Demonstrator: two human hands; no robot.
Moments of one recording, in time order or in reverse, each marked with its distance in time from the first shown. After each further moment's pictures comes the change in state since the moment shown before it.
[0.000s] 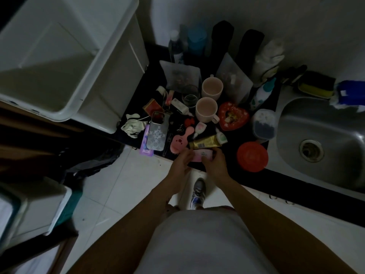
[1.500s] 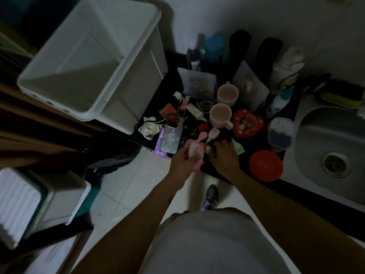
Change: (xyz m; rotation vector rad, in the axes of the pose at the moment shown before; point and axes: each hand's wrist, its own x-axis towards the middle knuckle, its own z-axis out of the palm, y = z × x) left_hand 0.002 0.017 -0.016 0.174 0.148 0.216; right_hand 0.043 -0.016 -0.002 -0.888 -0.020 -0.551
